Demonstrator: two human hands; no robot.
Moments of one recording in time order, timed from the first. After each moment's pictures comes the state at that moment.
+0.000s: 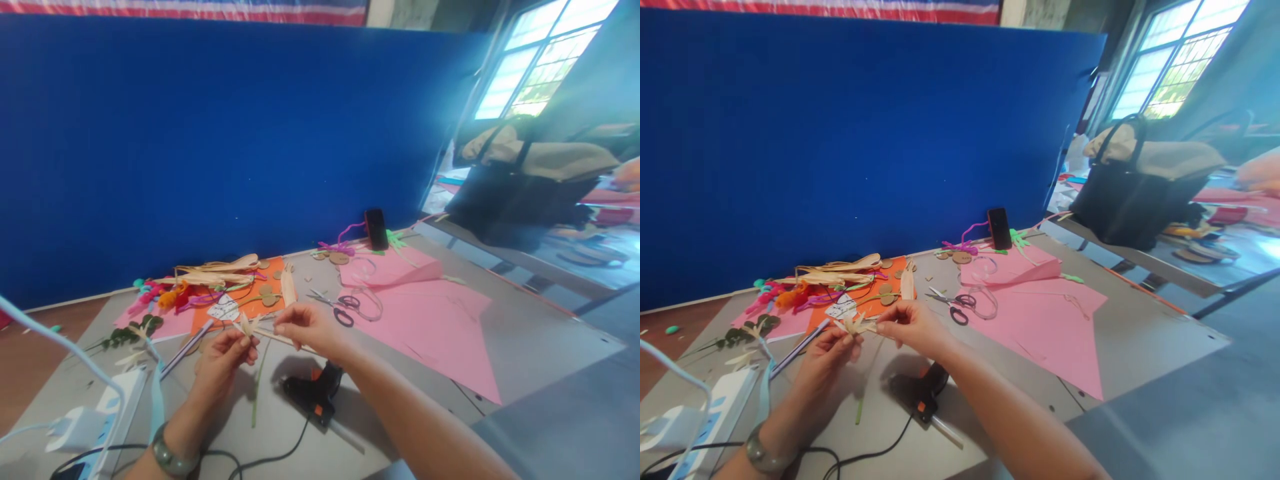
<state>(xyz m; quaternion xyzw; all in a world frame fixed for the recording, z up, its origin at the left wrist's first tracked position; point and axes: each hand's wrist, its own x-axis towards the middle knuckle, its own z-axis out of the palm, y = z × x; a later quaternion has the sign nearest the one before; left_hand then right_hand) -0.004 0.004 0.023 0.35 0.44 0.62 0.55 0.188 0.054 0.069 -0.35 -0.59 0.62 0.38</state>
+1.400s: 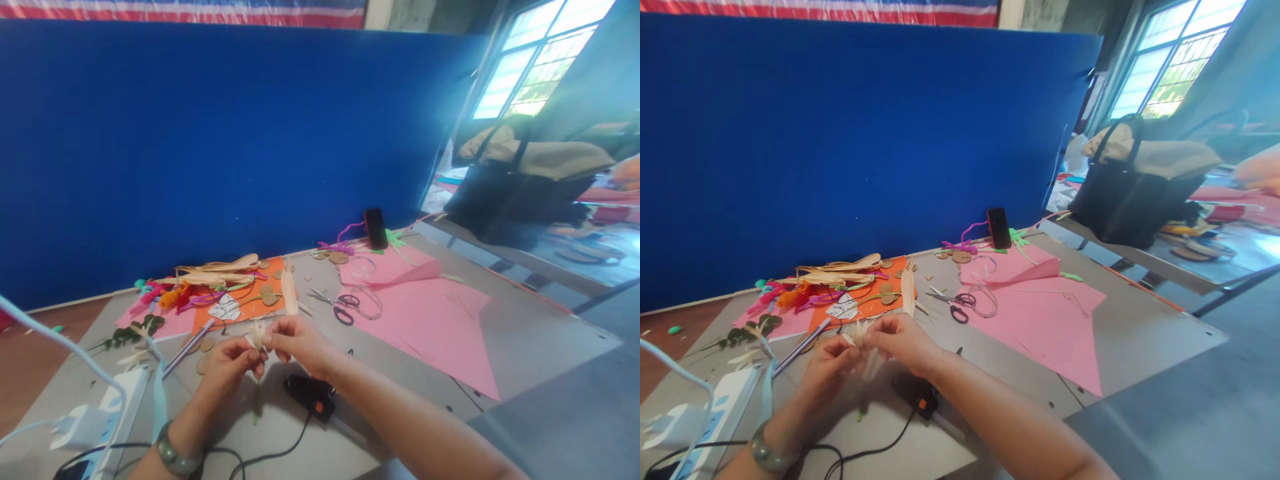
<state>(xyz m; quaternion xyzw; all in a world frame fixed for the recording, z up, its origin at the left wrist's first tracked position) -0.005 -0.001 0.016 0.42 0.38 0.57 0.60 0.165 0.039 0.058 -0.32 -0.54 0.70 0.33</state>
